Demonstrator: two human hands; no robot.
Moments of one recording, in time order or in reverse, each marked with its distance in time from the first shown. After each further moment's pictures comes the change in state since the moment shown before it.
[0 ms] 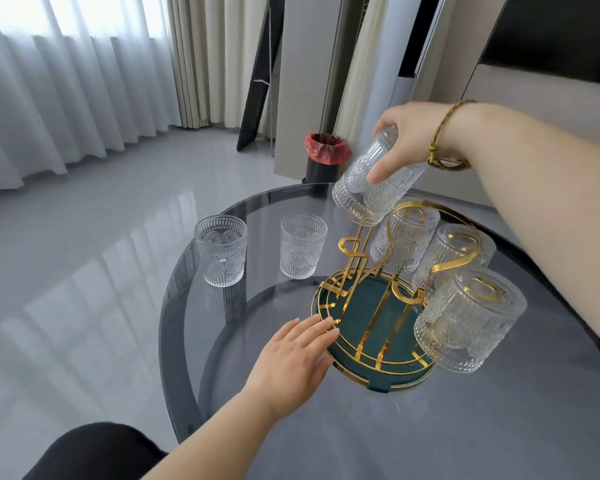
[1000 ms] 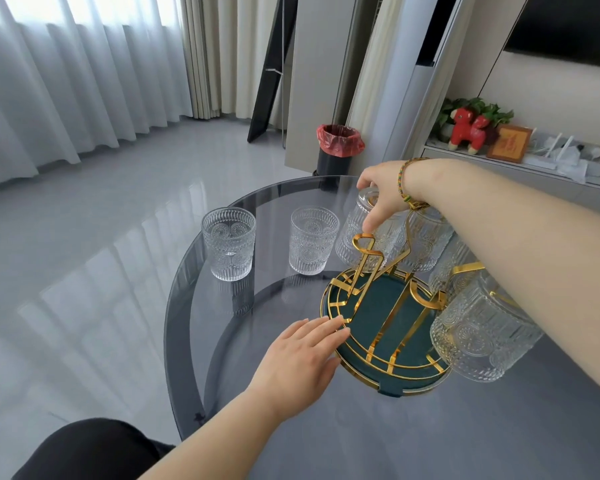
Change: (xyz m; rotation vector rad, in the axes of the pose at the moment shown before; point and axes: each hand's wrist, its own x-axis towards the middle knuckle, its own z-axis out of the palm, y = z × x) left_hand -0.001 -0.001 0.000 0.077 0.043 0.027; right_hand 0.027 -0.011 0.066 -0.166 -0.238 -0.060
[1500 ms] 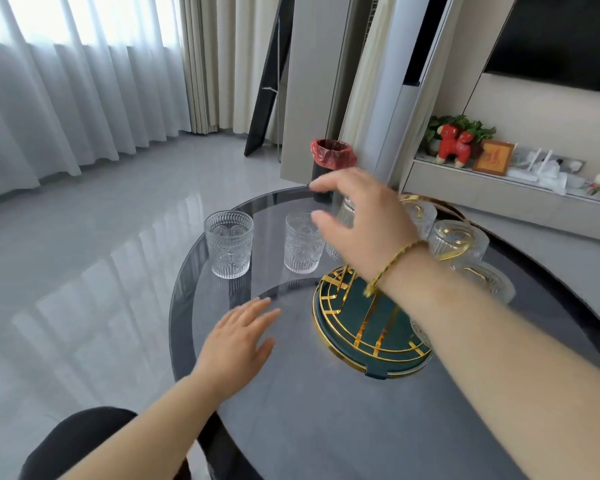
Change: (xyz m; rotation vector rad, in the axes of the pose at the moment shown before) left_hand -0.035 -0.035 -0.031 0.018 -0.012 -0.266; right_hand -0.109 -0.068 0.032 0.654 0.823 -0.290
